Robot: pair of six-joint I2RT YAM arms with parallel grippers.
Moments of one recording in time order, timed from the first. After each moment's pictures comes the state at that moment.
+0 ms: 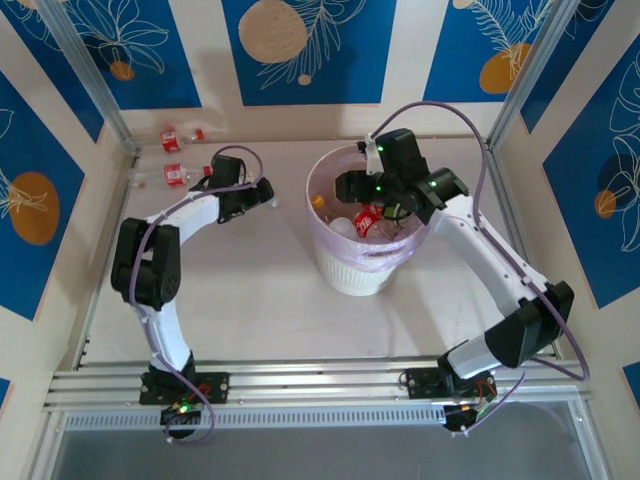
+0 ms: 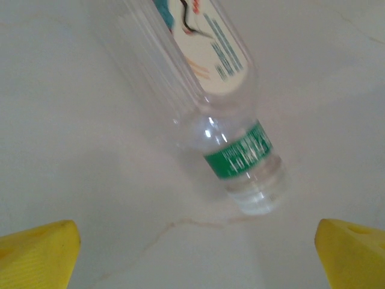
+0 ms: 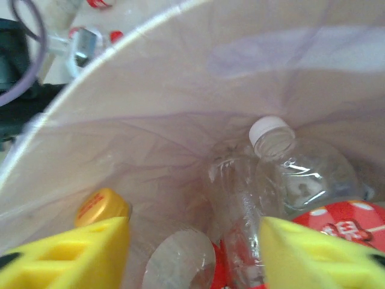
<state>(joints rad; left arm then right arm) -0.24 1.92 1.34 -0.28 0.05 -0.61 0.50 1.45 1.54 -0.79 -0.14 0.36</state>
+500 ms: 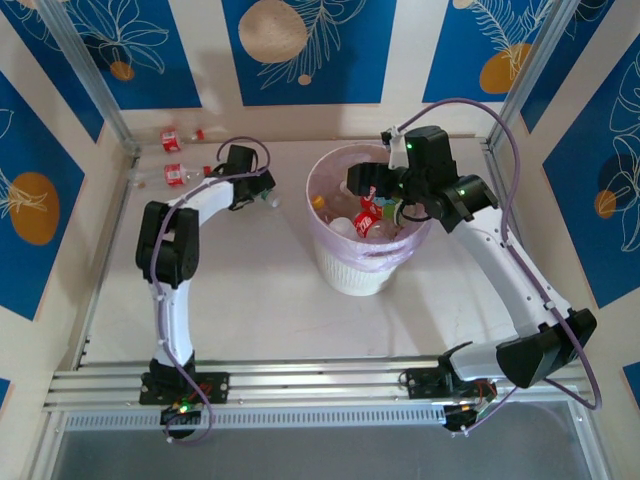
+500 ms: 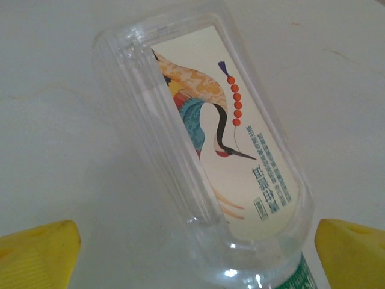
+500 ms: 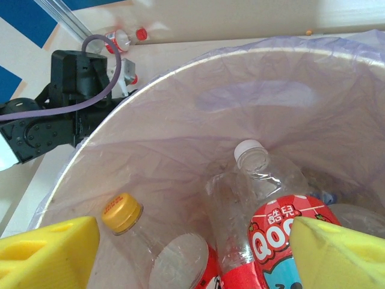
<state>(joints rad) -0.26 2.15 1.59 -0.34 -0.11 -0.68 0.44 1.35 1.51 -0.76 -0.18 0.36</state>
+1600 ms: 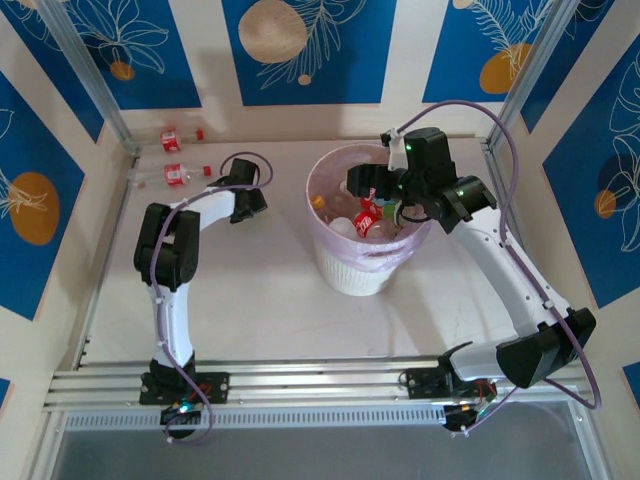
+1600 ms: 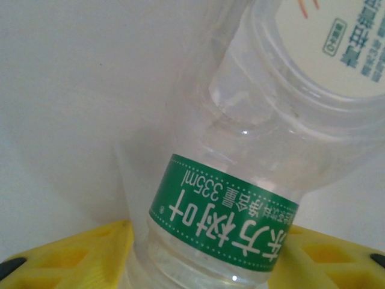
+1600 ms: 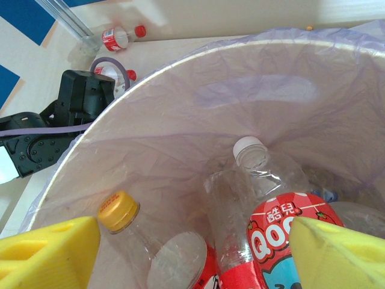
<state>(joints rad) -0.27 2.11 1.46 -0.36 -0.12 -0.63 0.43 1.34 1.49 -0.75 -0.19 0.36</state>
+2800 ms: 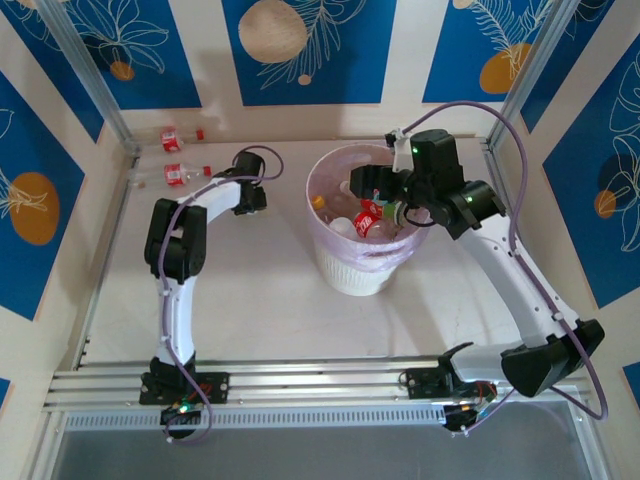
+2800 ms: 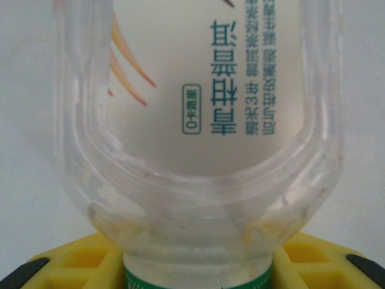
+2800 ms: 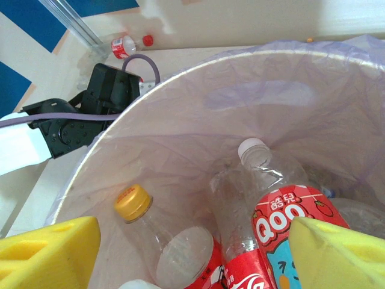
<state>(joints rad) -0.28 2.20 1.62 -0.50 -0.16 -0.39 0.45 1.29 1.49 -0.76 -0.18 0.36</state>
